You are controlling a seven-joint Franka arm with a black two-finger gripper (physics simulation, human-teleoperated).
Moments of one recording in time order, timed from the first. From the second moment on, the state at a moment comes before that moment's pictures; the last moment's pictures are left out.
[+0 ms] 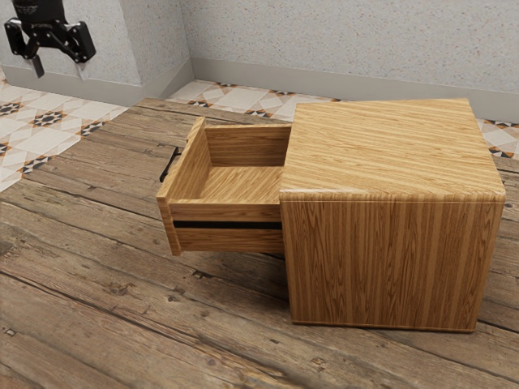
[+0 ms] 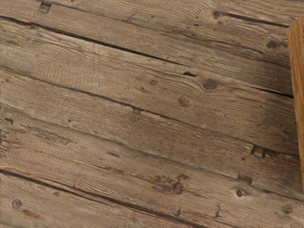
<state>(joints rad) -0.24 0.10 0.54 -1.21 0.04 1.36 0.00</state>
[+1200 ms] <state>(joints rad) -0.03 -0.08 0.43 -1.92 0.11 1.91 0.03</state>
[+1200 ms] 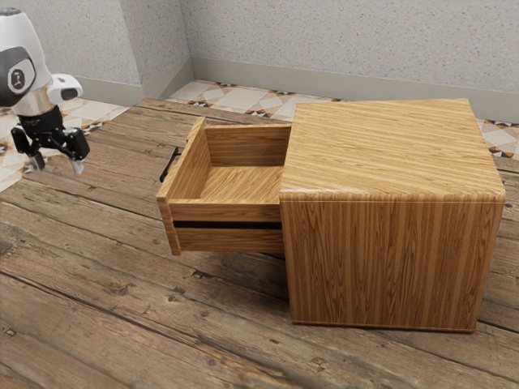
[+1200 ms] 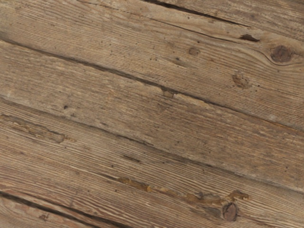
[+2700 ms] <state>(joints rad) -0.22 -0.04 0.46 -1.95 -0.30 2.04 1.54</state>
